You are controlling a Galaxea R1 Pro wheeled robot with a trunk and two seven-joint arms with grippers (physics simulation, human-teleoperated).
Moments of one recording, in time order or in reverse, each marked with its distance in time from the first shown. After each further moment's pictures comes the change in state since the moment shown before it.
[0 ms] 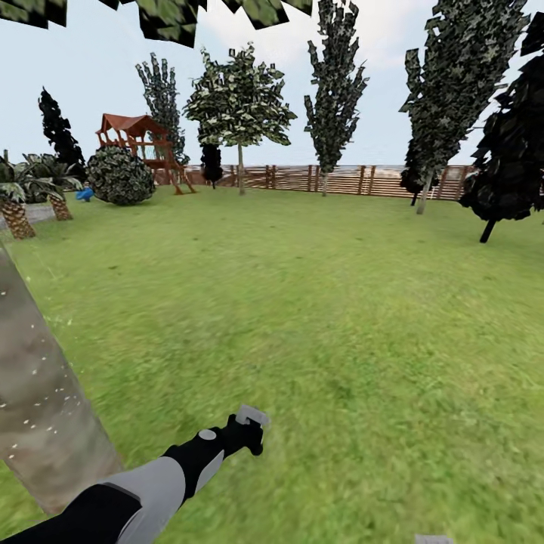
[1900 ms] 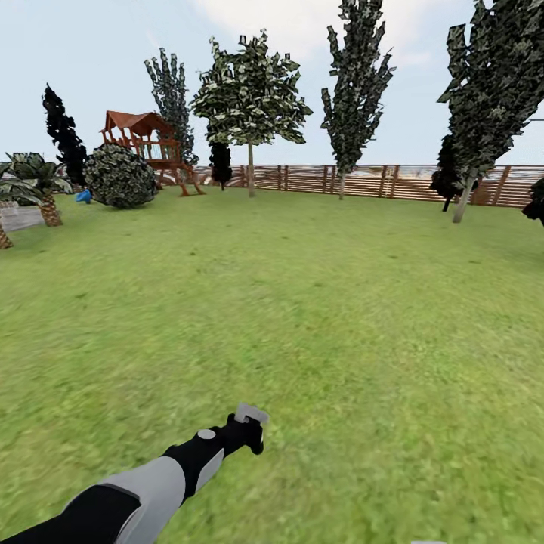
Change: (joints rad) left arm 0.000 0.000 0.043 -0.002 0.001 0.000 0.000; right arm 0.016 0.015 0.004 -0.002 0.008 -0.002 0.000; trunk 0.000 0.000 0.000
